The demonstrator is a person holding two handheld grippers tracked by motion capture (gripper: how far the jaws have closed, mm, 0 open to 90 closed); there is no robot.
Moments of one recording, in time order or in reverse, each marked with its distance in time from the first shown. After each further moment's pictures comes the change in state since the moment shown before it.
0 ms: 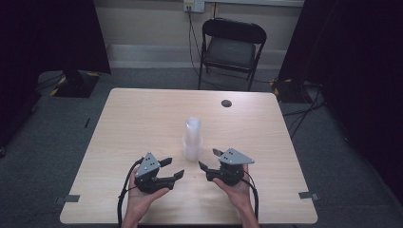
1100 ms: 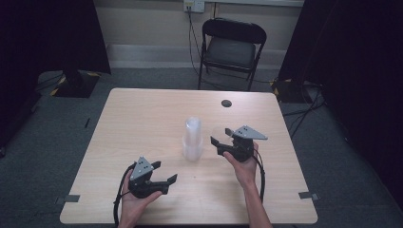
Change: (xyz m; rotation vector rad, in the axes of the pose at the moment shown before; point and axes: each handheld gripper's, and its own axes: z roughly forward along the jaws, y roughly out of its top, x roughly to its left) left arm 0.009 -0.019 -0.010 0.028 0.080 -0.063; right arm -0.064 0.029 0.013 -0.054 -0.082 0.137
